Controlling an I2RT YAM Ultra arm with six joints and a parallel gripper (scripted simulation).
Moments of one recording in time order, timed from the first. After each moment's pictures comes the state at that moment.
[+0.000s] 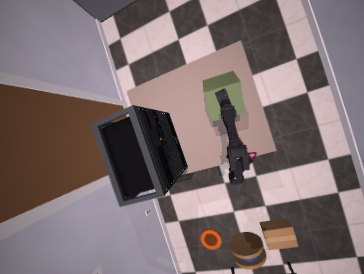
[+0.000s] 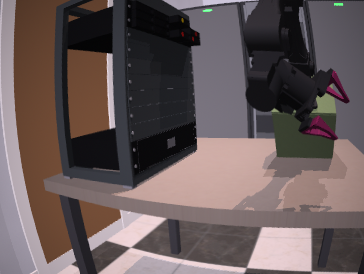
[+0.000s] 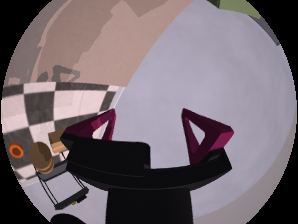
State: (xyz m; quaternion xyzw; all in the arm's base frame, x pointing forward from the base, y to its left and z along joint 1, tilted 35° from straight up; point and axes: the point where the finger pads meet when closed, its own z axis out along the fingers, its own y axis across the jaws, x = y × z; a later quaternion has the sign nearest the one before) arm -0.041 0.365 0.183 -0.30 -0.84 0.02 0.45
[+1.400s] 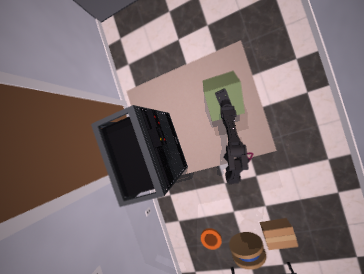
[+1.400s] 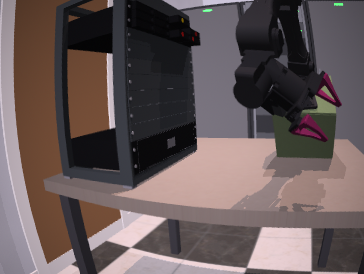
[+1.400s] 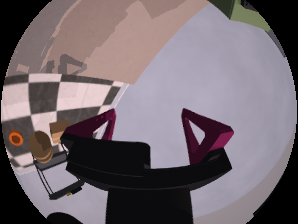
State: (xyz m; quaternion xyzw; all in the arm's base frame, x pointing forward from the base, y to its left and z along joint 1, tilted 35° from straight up) arm -0.019 0.368 0.181 -0.28 -0.84 -0.03 0.45
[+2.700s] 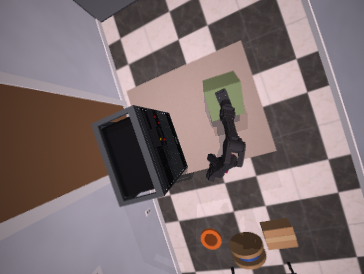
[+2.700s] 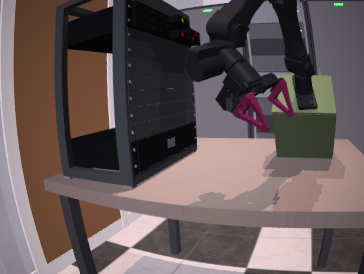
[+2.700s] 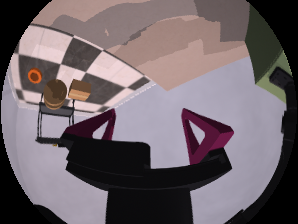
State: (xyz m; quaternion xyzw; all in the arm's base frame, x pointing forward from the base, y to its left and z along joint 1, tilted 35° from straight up) arm 0.101 0.351 0.181 -0.23 -0.85 -0.27 0.39
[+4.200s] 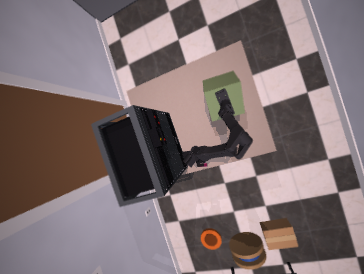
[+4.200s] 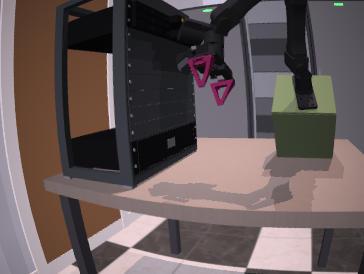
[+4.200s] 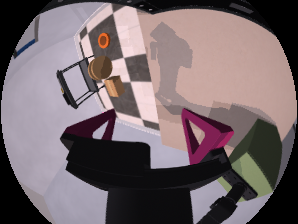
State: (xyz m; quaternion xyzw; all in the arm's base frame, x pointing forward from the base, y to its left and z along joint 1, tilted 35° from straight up) arm 0.262 0.242 0.190 -0.09 -0.84 -0.53 0.03
